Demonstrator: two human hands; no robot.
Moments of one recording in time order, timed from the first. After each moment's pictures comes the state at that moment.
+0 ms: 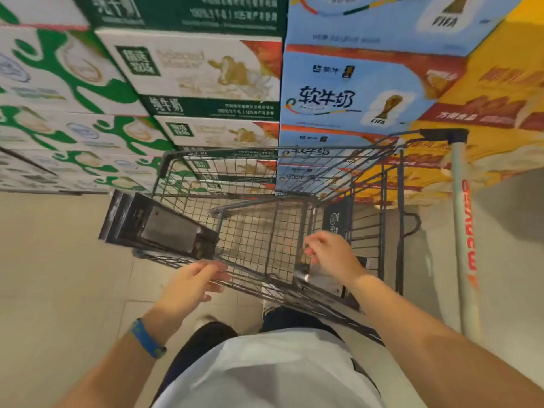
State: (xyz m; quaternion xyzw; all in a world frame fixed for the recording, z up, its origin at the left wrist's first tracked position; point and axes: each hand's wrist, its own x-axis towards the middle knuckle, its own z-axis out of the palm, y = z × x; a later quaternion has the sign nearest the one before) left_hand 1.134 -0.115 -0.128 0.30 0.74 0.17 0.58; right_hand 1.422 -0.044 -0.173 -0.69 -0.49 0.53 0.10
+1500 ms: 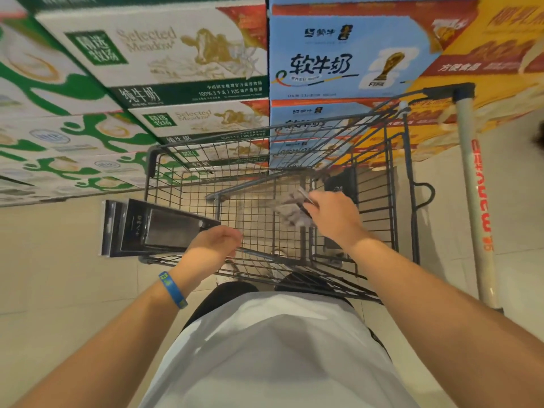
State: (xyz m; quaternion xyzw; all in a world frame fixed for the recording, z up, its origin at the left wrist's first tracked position) left_hand 1.126 -0.036 -0.138 0.40 0.72 0.03 0.56; right_hand 1.390 -0.004 -0.156 -0.69 -0.66 0.30 -0.02
